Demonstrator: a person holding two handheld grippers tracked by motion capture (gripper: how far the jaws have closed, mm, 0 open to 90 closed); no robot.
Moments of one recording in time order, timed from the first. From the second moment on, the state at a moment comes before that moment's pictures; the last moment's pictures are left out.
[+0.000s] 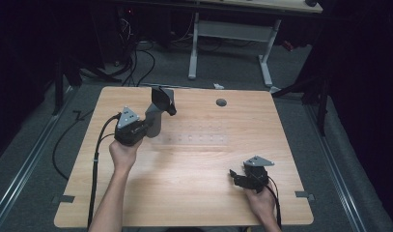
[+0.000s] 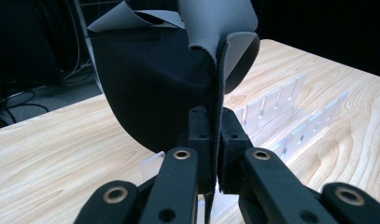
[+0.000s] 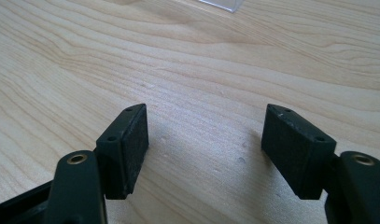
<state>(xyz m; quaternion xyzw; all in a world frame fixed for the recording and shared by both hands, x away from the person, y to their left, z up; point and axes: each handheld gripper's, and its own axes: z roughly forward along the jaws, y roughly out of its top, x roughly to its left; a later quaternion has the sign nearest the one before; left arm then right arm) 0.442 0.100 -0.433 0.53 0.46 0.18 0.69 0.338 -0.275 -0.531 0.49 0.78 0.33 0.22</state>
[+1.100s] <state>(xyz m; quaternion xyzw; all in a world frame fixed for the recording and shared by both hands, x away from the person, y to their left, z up) 0.423 0.109 -0.458 0.55 0.50 0.15 0.66 0.338 -0.275 -0.531 0.49 0.78 0.33 0.22</state>
